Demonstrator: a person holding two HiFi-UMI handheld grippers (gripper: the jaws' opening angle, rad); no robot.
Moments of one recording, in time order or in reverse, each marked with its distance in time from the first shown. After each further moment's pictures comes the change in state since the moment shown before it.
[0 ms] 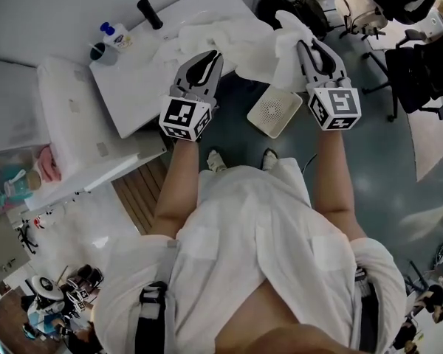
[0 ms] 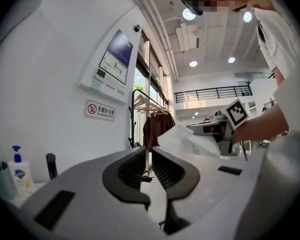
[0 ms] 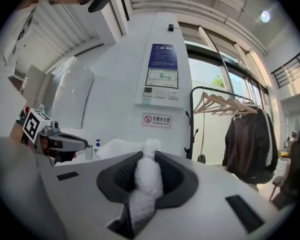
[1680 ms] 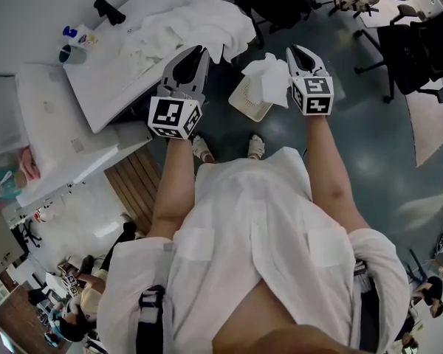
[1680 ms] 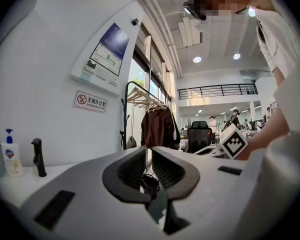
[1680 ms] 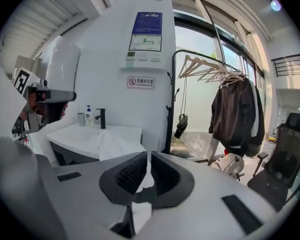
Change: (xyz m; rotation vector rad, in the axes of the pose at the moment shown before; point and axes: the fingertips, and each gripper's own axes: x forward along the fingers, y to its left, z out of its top) left arm 0.057 -0.095 -0.034 -0.022 0.040 0.045; right arm -0.057 -0.098 -0.182 0.061 0.326 -0.052
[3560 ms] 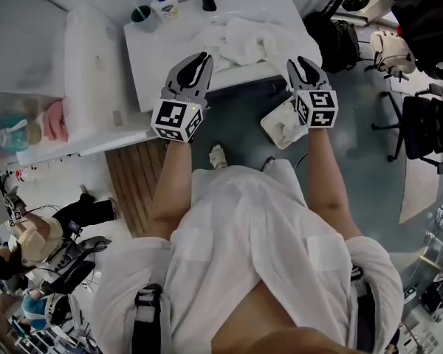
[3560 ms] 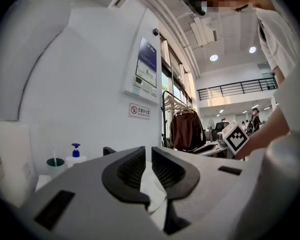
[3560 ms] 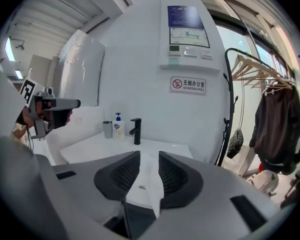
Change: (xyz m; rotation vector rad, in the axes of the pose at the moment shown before) left arm -0.168 0.226 0.005 -0.029 -0.024 0.230; right arm 0.127 0.240 0.105 -0.099 -0.038 0.241
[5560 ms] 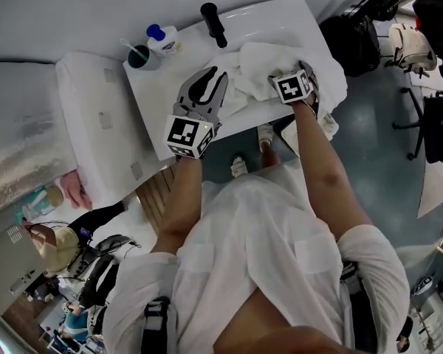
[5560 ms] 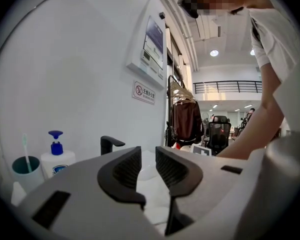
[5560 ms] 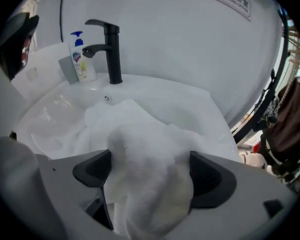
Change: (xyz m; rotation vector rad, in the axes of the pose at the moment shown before) left arm 0.118 0.087 -0.051 -0.026 0.125 -0.100; right arm 0.228 -0.020 -0.140 -0.018 0.659 -0.020
